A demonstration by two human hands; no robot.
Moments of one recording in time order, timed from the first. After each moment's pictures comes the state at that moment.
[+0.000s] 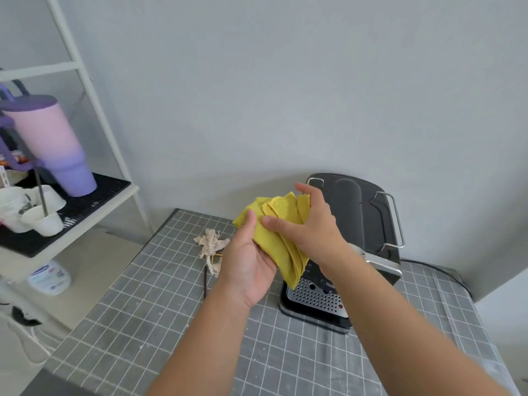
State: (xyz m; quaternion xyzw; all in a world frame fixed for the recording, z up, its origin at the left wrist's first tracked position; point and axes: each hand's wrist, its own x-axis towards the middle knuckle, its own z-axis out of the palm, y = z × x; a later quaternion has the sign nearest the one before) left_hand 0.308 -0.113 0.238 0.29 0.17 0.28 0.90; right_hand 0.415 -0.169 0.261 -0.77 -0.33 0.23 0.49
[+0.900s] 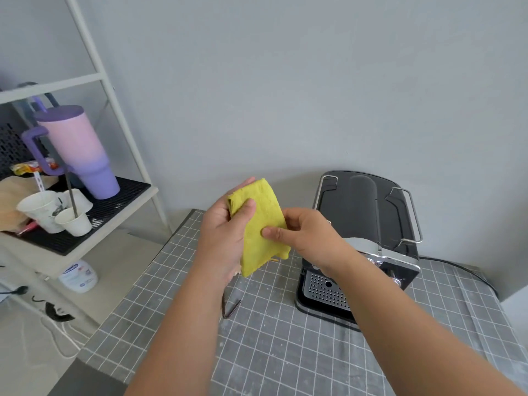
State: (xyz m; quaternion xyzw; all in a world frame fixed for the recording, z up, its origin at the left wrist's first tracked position) left_hand 0.270 -0.078 0.259 0.53 0.25 0.43 0.69; right_hand 0.403 -0.157 0.247 -0.65 -0.44 0.35 0.51
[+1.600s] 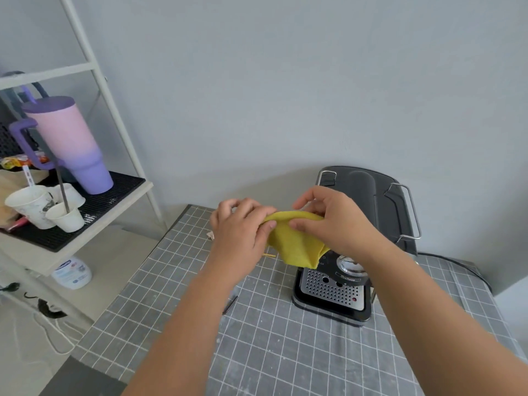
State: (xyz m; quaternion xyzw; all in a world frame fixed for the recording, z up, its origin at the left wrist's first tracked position) left_hand 0.289 -0.058 0.204 0.88 0.26 0.39 0.07; right_hand 0.428 -0.180 0.274 -0.76 -0.47 0.19 0.40
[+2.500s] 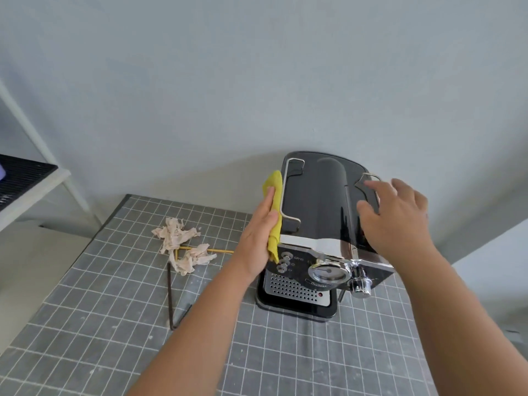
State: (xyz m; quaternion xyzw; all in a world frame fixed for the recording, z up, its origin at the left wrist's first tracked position) left_hand 0.395 -0.069 0.152 0.68 0.15 0.22 0.68; right_hand 0.526 -0.226 0.244 -0.95 -0.23 -0.04 0.19
